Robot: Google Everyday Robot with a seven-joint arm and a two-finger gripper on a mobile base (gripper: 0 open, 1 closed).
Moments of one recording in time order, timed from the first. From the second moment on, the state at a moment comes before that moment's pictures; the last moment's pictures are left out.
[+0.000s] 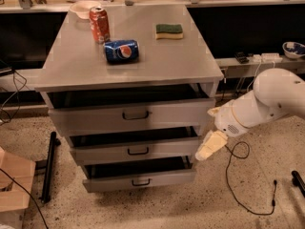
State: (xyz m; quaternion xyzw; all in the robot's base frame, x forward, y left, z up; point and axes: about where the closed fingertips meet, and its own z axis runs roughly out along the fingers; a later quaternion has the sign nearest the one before) arm 0.518 -0.171 0.701 -0.53 0.80 0.15 0.23
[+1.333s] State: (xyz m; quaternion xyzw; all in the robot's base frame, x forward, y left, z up) arm 0.559 -0.157 0.611 -0.54 0.81 0.12 0.22
